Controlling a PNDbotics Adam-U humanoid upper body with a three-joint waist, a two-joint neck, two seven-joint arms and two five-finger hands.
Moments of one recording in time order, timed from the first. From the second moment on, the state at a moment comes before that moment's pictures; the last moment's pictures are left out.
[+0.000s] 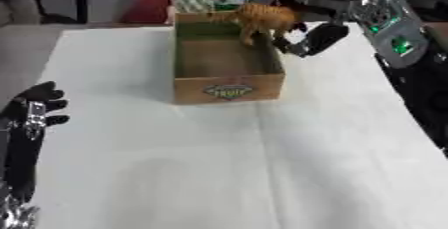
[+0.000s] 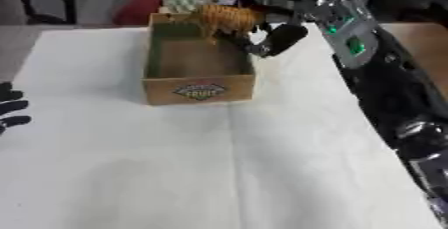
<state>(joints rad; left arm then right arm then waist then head) -0.19 0.25 -0.20 -1.88 -0.04 0.14 0.29 -1.00 -0.49 0.16 -1.10 0.50 -0.53 0.63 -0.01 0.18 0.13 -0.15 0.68</state>
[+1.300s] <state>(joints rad) -0.22 0.25 -0.23 -1.88 -0.04 0.15 0.25 -1.07 -0.34 -0.04 -0.69 0.86 -0.45 0.42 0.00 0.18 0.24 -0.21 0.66</state>
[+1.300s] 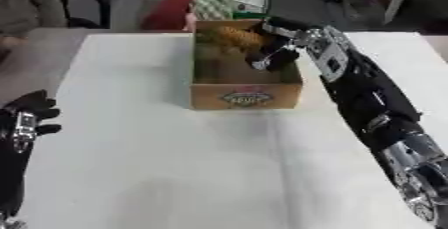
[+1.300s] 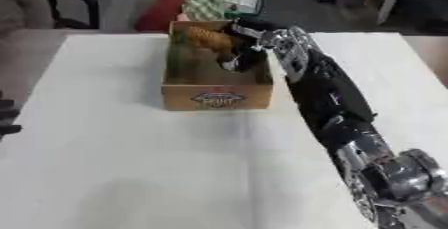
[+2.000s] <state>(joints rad) -0.22 0.25 -0.23 -1.88 -0.04 0.15 0.24 -1.05 -0.34 -0.05 -0.65 0.96 -0.43 0.37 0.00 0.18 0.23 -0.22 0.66</state>
